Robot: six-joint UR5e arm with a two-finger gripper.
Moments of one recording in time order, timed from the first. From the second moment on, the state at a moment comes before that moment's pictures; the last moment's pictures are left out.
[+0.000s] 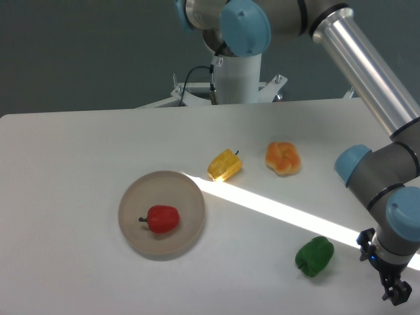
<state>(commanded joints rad) 2.60 -2.57 -0.70 -1.27 1.57 1.70</state>
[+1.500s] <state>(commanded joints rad) 2.21 -2.08 -1.37 -1.19 1.53 1.17</state>
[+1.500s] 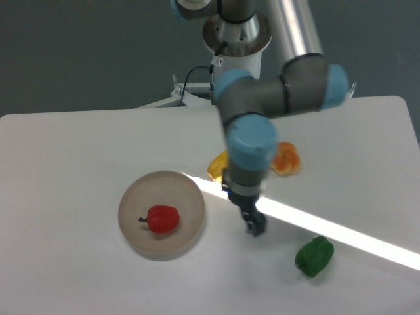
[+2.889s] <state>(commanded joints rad) 2.07 -2.17 -1.41 -1.06 1.53 1.20</state>
